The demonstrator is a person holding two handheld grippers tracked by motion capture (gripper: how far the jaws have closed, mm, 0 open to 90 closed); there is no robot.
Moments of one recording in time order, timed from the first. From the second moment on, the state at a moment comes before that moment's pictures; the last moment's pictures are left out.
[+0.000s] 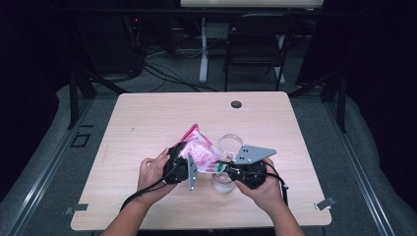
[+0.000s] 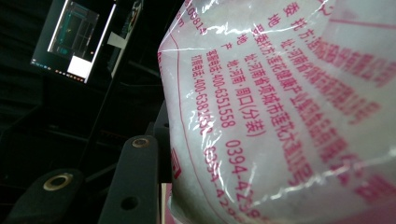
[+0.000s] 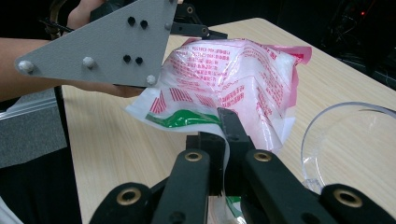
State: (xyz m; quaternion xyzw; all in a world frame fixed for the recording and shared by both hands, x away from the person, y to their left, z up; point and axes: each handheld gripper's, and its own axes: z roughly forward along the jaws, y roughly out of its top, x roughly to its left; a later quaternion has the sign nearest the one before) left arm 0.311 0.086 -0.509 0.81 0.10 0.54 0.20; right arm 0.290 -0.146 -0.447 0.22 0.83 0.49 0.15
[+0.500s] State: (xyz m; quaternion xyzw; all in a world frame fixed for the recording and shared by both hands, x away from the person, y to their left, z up) left arm 0.312 0.082 -0.503 0.82 0.09 0.54 0.17; right arm 0.293 -0.149 -0.449 0.22 0.83 0.49 0.15
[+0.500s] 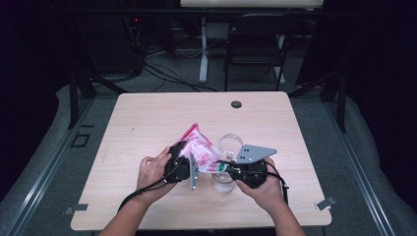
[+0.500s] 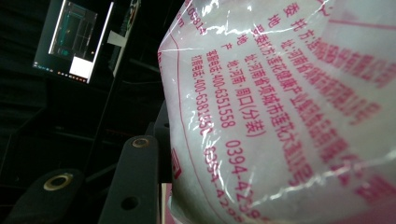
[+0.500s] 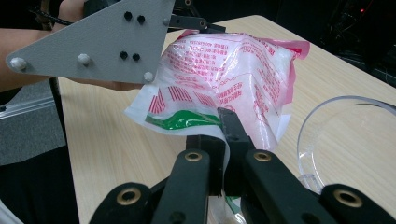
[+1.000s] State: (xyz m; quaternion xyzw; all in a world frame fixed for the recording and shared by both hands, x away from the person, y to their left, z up) left arm 0.309 0.078 -0.491 0.82 0.06 0.55 0.14; right arm 0.293 -0.154 -0.449 0.22 0.83 0.49 0.15
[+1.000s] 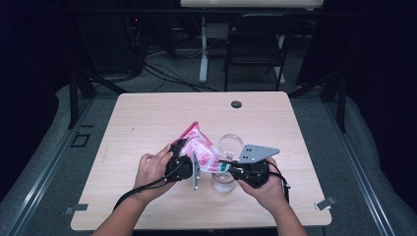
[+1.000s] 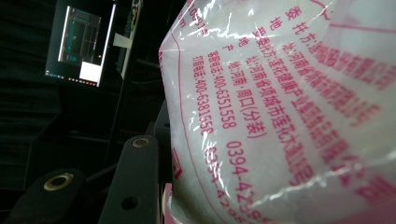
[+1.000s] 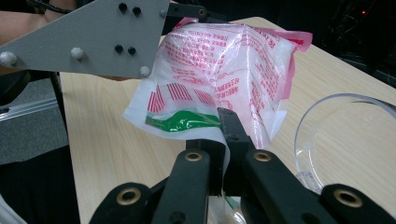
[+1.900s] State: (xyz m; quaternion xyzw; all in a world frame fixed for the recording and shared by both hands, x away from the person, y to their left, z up) left arm 0.306 0.070 -0.478 0.81 0.04 0.57 0.12; right arm 0.295 -0.162 -0.450 0.21 0.84 0.48 0.14
